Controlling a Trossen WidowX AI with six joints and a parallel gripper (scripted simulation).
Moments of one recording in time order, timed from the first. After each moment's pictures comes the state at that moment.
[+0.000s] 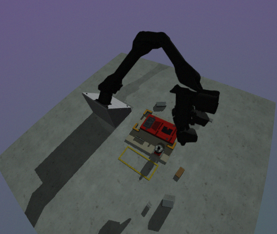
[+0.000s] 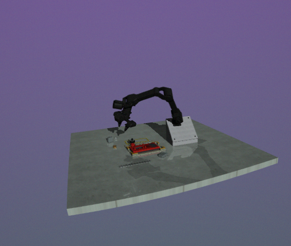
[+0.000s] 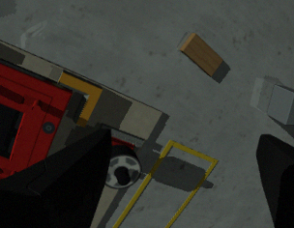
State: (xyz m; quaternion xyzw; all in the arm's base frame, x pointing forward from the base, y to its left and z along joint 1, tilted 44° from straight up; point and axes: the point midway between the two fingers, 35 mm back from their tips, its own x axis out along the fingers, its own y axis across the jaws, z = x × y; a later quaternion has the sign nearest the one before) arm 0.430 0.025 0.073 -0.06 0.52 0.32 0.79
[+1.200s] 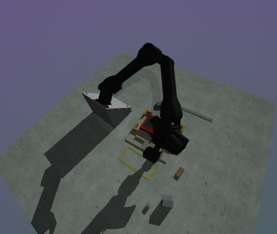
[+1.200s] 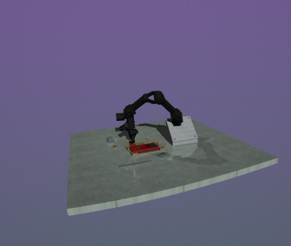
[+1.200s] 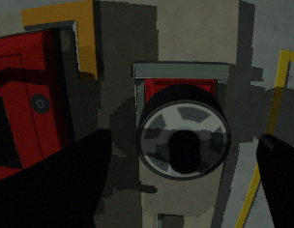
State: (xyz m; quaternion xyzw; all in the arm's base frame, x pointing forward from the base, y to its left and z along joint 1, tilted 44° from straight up) arm 0.367 0.054 -0.043 0.21 0.65 0.30 0.67
